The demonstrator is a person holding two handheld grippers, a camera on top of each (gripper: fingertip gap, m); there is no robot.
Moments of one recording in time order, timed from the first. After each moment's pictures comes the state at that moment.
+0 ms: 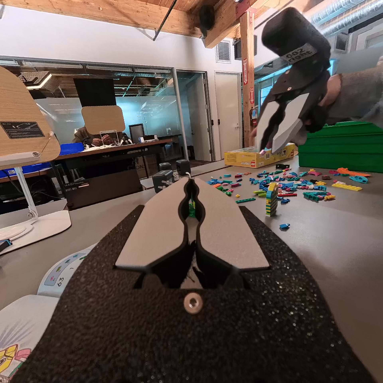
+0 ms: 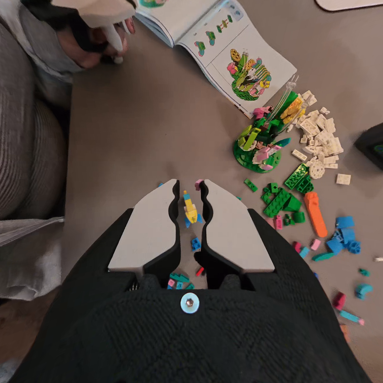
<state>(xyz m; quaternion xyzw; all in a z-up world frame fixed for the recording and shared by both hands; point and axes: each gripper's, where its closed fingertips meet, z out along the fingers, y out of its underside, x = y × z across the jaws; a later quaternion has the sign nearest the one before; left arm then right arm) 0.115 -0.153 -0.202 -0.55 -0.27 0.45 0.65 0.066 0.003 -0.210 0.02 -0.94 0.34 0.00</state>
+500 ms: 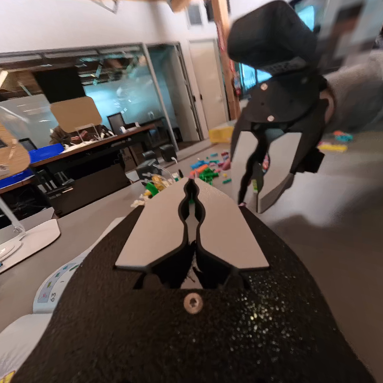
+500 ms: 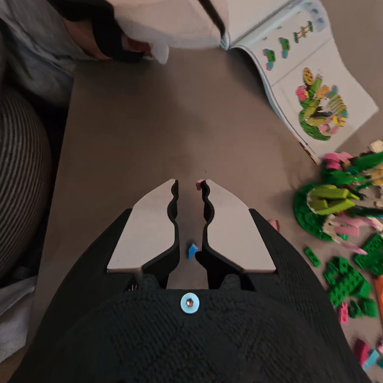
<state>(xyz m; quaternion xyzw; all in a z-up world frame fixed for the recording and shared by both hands) 0.121 -0.128 -0.220 -0.63 -0.22 0.44 0.60 0.127 -0.075 -0.289 0.10 -0.94 0.32 0.03</state>
